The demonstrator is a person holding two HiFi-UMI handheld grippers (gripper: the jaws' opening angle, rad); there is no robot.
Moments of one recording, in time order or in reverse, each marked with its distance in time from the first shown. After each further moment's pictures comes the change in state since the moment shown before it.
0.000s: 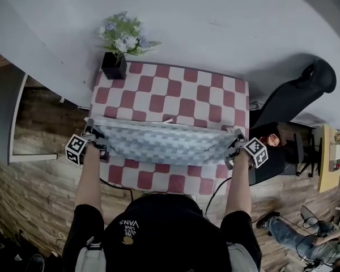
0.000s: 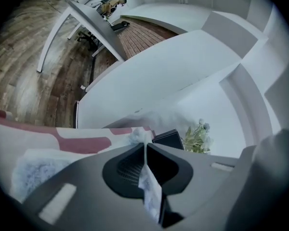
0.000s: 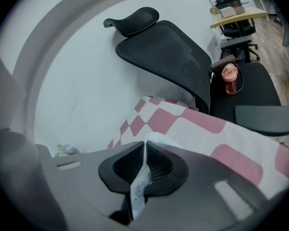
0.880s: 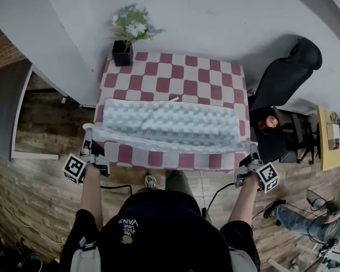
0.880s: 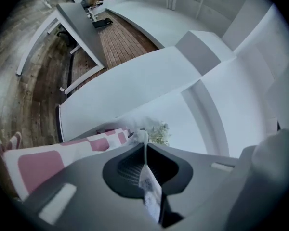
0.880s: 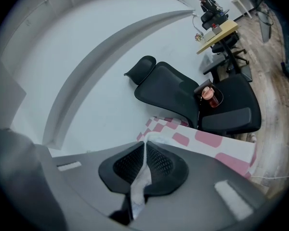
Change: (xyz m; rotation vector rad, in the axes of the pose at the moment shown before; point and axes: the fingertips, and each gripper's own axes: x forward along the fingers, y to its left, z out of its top) left arm -0.169 -0.031 0.021 0.091 0.040 -0.303; right arm -0.229 -0.008 -0.040 0.026 -0.257 0.151
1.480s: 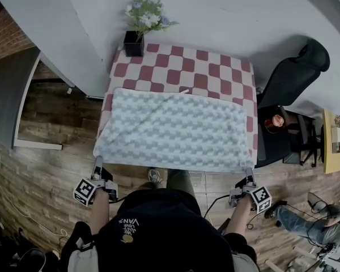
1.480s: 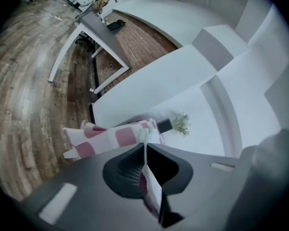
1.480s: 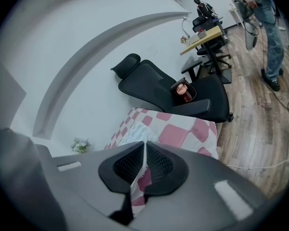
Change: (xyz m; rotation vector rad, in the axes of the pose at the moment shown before) left arm -0.140 0.085 -0.046 -0.025 0.078 0.242; right arm -0.095 -0.073 -0.069 0.009 0.045 -0.162
